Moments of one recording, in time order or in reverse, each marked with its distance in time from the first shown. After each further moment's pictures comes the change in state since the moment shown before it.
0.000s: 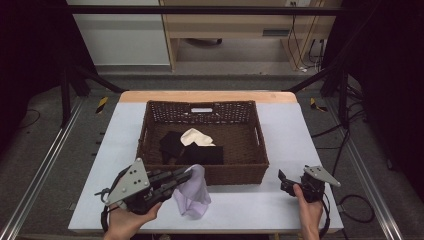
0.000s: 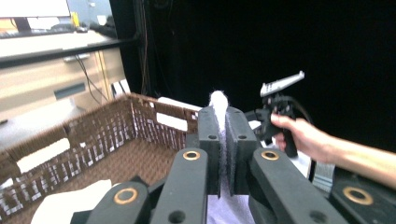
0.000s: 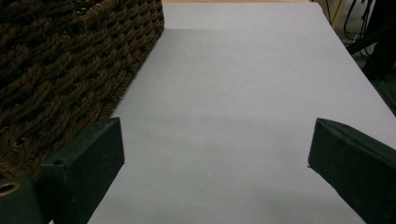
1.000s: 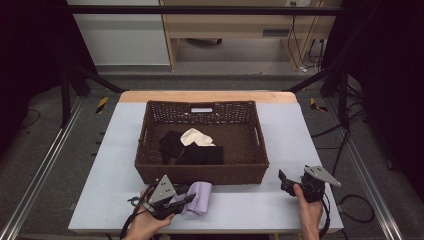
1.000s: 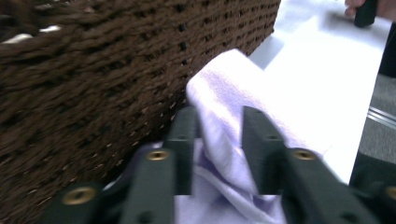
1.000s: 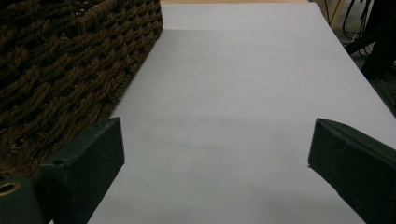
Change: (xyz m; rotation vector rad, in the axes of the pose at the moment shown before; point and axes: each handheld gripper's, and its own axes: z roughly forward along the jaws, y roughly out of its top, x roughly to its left) left arm 0.021 -0.125 0.038 0.347 0.069 -0.074; right arm 0.000 0.000 0.000 0.000 -0.005 0.007
